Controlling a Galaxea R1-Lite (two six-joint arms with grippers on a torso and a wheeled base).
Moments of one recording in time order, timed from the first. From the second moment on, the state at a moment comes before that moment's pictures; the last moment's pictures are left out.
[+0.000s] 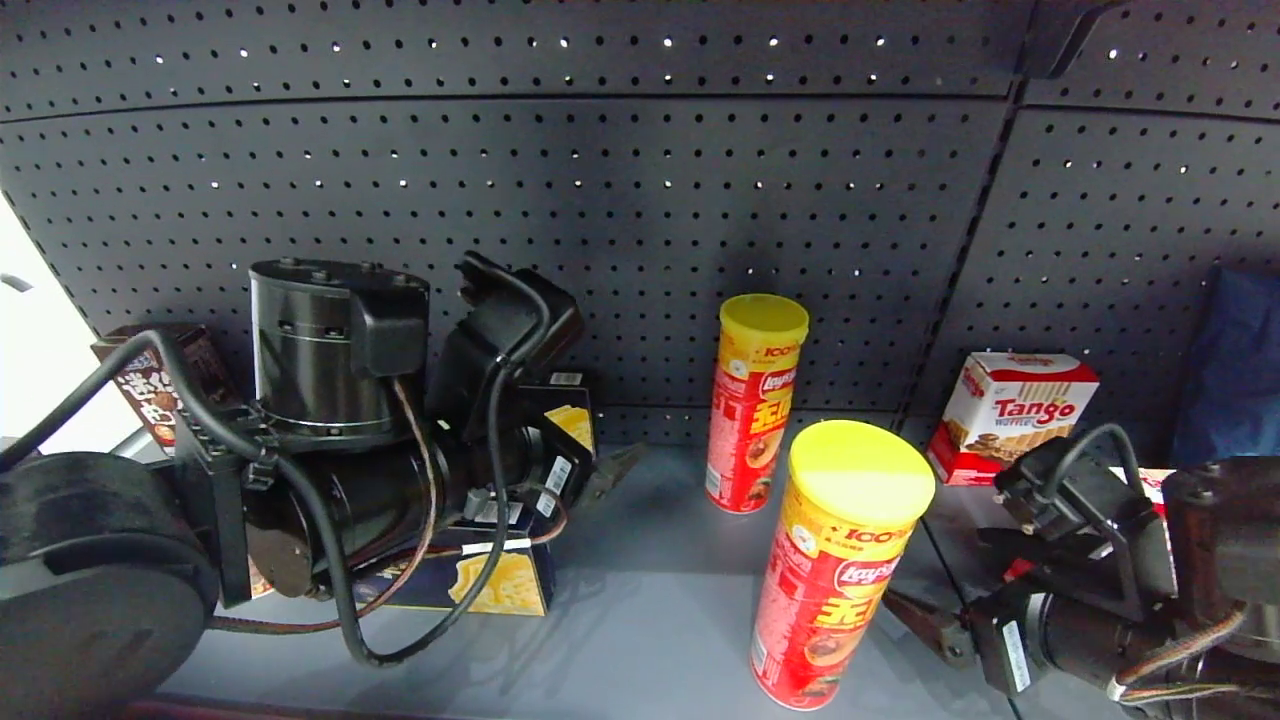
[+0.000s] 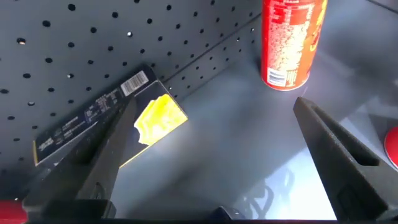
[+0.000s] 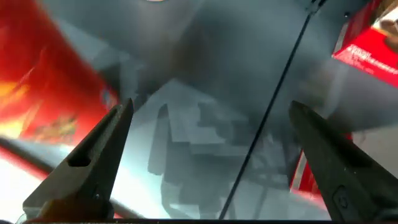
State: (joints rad) left arm -0.63 1.63 -0.87 -0.45 0.14 0.24; right arm 0.68 1.38 -0.48 -0.42 -0.29 0.00
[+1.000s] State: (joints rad) left arm -0.62 1.63 -0.85 -0.46 0.13 0.24; right arm 0.74 1.44 -0.49 -0.43 -0.25 -0.02
